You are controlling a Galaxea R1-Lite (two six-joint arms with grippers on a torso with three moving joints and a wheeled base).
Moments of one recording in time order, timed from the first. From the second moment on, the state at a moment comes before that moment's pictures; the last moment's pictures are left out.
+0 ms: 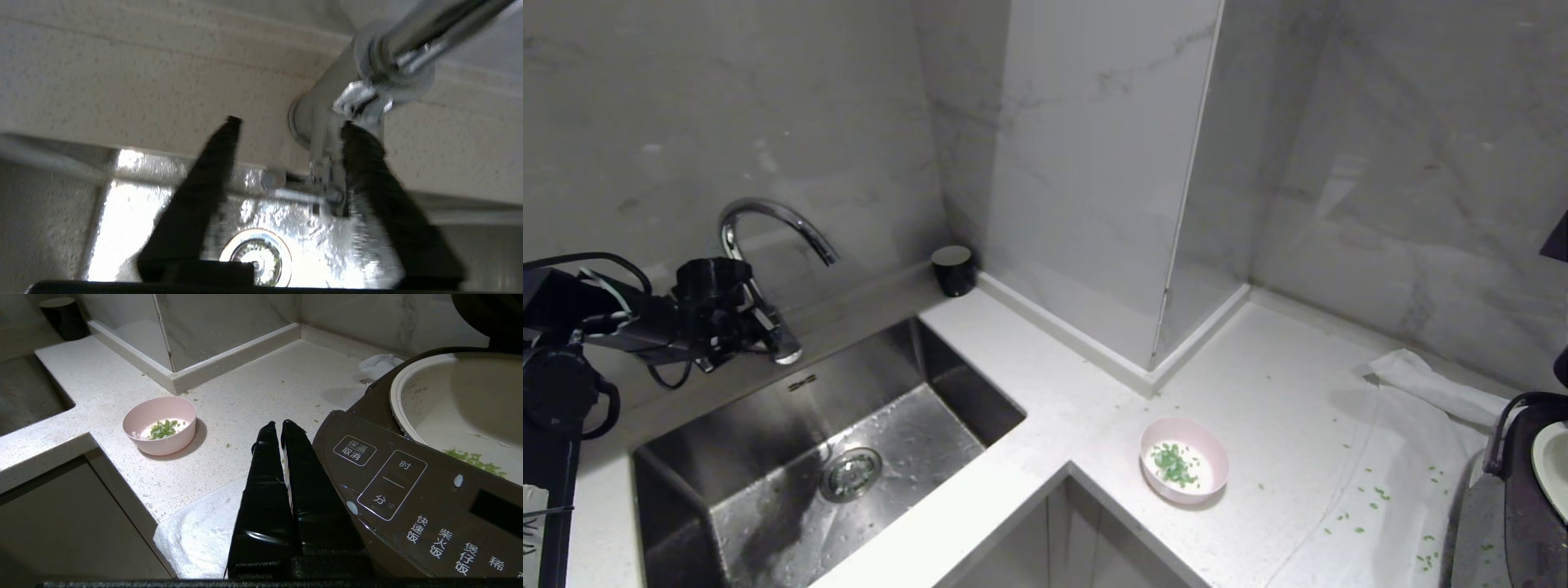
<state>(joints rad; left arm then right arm) 0.24 2.46 -1.70 -0.20 0.34 -0.51 0.00 0.00 0.00 0.01 0.00 0.01</state>
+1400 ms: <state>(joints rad) 0.26 2.43 -1.70 -0.15 0.34 -0.48 0.00 0.00 0.00 0.01 0.00 0.01</state>
